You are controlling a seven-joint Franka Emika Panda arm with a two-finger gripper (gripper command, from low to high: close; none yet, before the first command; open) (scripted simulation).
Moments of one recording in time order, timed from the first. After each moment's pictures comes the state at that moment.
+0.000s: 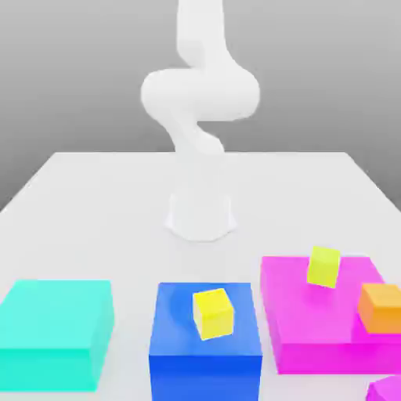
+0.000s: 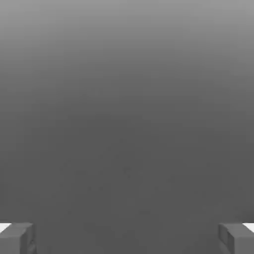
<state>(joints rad) 0.00 -0.71 0.03 -2.28 -0.02 2.32 0.82</state>
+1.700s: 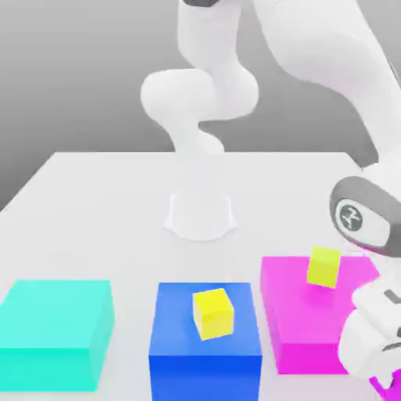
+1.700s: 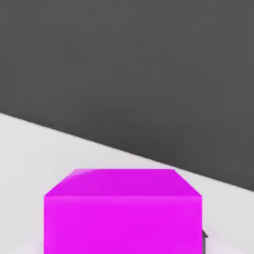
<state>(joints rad) 0.13 0.40 0.28 -2.14 -0.25 2.50 1.08</state>
